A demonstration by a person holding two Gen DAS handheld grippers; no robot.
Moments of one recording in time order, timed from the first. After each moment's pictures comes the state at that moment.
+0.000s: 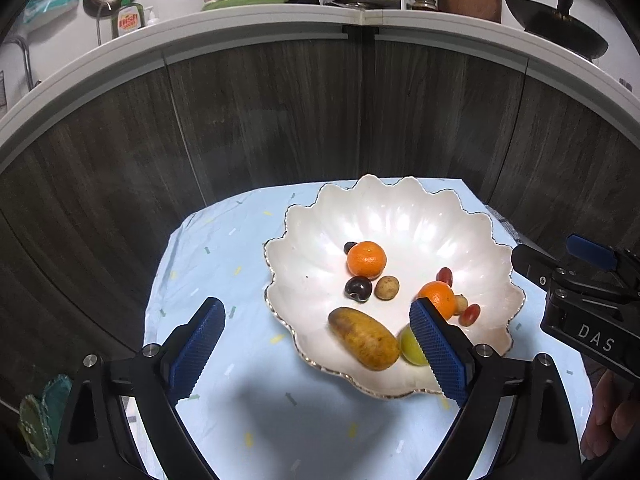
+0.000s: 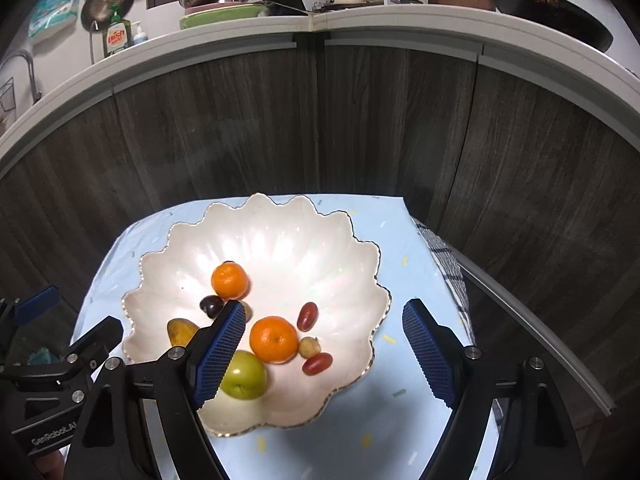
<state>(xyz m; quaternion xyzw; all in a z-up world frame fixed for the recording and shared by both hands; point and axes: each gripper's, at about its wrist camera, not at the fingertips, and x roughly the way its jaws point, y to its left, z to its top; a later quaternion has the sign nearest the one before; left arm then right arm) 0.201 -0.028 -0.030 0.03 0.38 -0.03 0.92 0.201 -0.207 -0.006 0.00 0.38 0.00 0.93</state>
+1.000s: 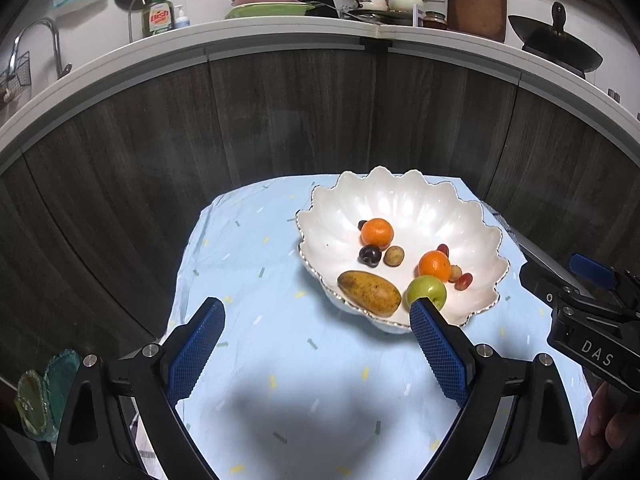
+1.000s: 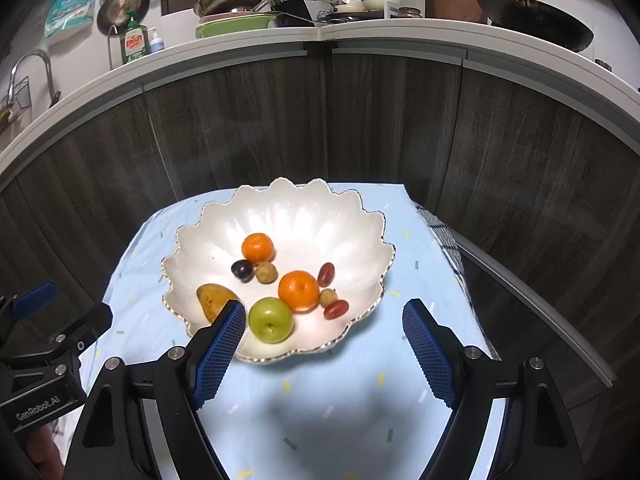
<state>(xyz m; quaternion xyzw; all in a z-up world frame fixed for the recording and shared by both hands) 0.132 -0.002 -0.019 0.01 0.37 -0.02 0.93 0.129 -0.194 0.000 0.00 0.37 0.01 0.93</state>
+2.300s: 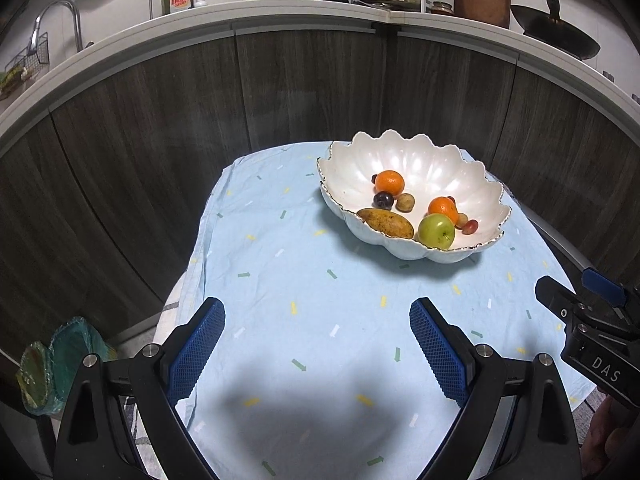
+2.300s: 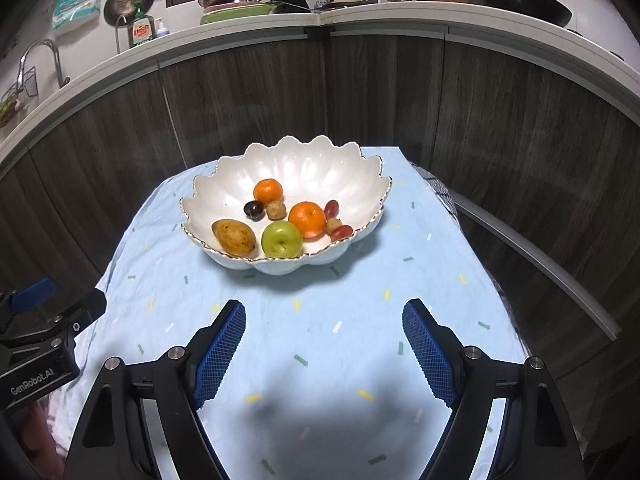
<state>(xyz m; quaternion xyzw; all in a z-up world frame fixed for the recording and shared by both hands) 0.070 0.013 -0.045 0.01 0.39 0.00 0.92 0.060 -0.190 -0.029 0.02 0.39 0.00 0.92</state>
